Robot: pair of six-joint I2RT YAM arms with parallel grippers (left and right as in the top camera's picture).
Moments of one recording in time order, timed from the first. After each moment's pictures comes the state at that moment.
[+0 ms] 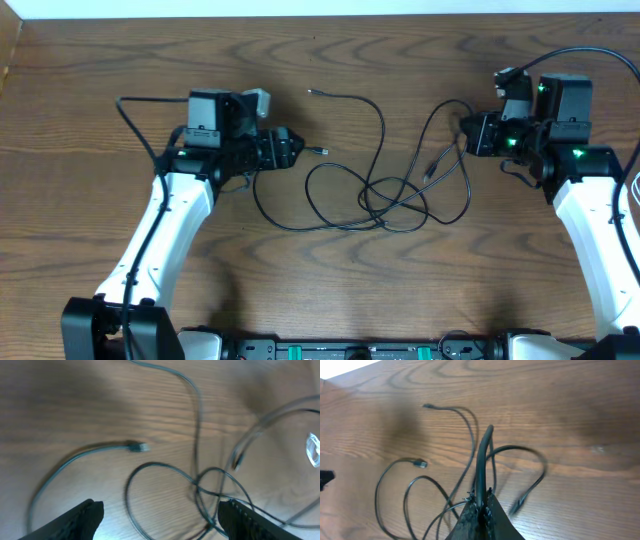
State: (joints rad) left arm -0.14 1.48 1.03 -0.48 0.52 -0.24; right arm 0.01 1.40 1.11 -0.53 -0.45 0.17
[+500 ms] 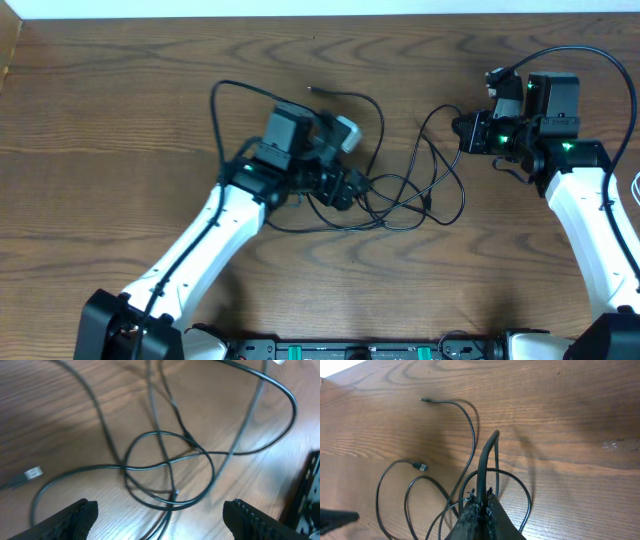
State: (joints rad) left arm -0.47 1.48 1.03 -0.46 0.52 0.03; right arm 0.02 1.46 1.11 -0.51 -0.46 0.21
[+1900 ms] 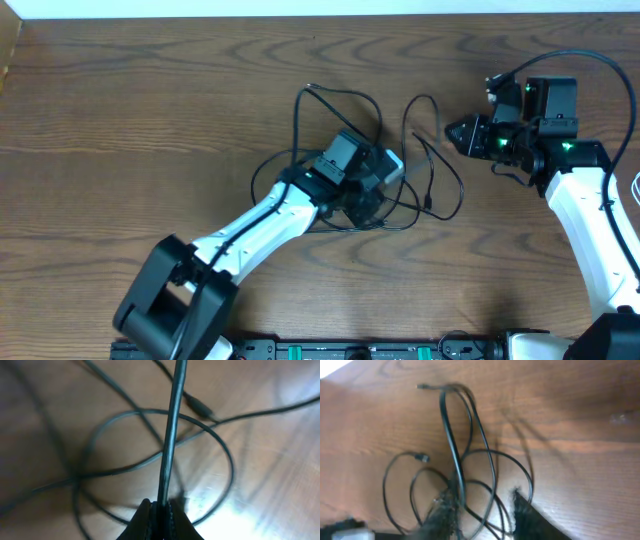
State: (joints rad) left arm -0.66 1.68 1.03 -0.37 0.33 0.13; right arm 0.02 1.46 1.11 -0.59 -0.46 0.26
